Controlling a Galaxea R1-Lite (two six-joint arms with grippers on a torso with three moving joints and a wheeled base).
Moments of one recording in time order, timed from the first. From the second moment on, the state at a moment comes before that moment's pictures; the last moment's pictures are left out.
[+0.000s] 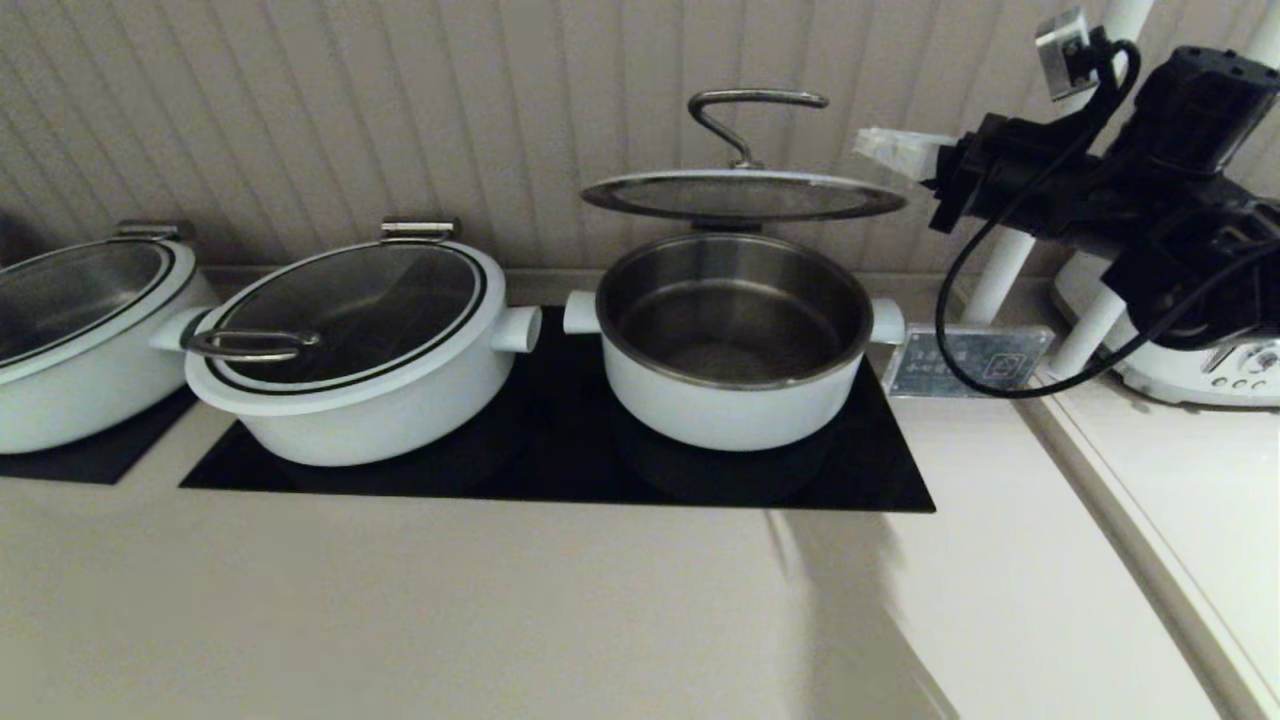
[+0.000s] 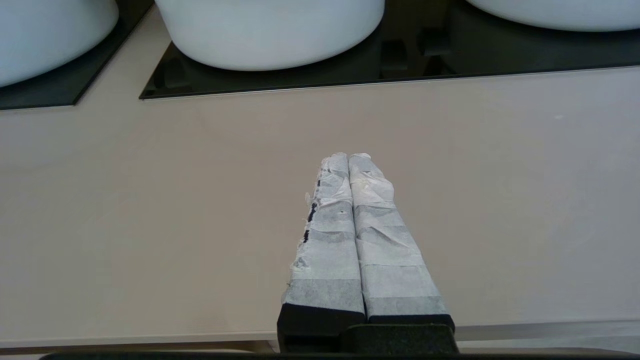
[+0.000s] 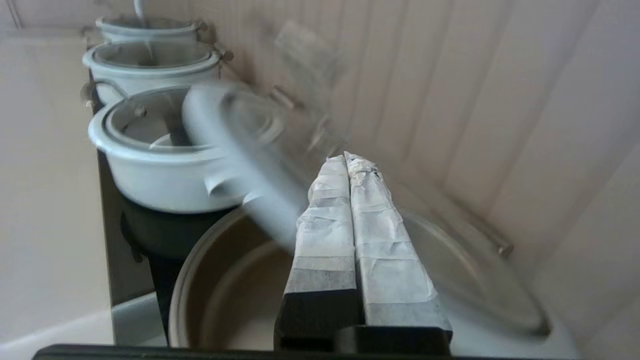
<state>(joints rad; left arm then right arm) -0.01 0.00 0.00 -0.02 -0.04 0.06 0.14 1.93 -1.47 -0.83 0.82 0.01</state>
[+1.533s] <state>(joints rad) -0.01 0.00 0.00 -0.02 -0.04 0.05 0.13 1.98 -1.14 -1.11 0.81 0.03</state>
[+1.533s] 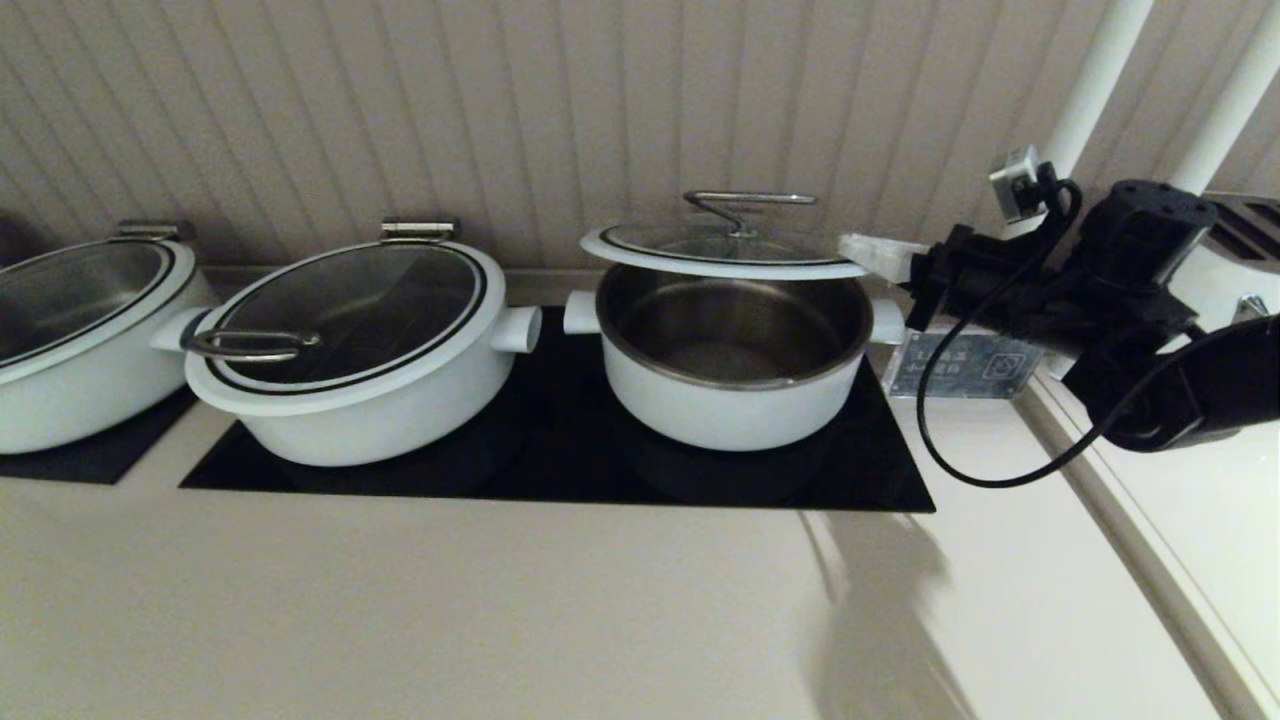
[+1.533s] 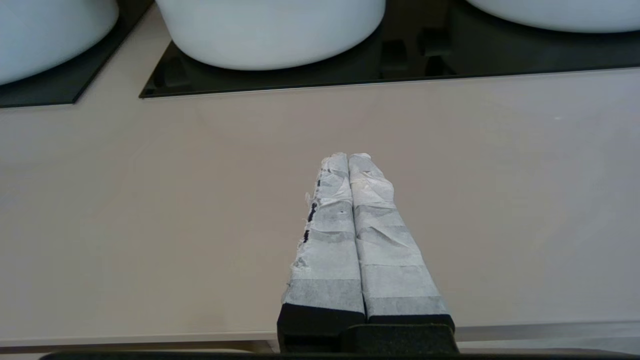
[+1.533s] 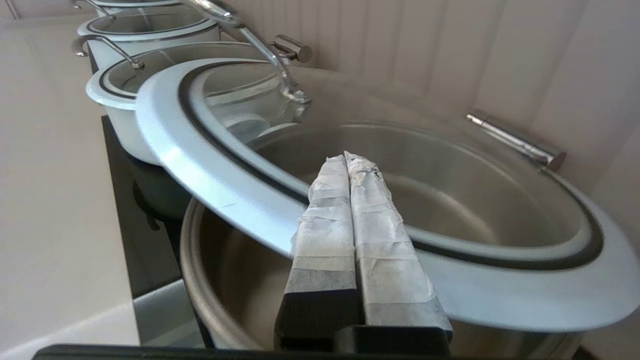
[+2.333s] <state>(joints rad) -0.01 0.00 0.00 -0.02 -0.04 0.05 0.14 2.03 -0.91 -1.34 0.81 0.03</state>
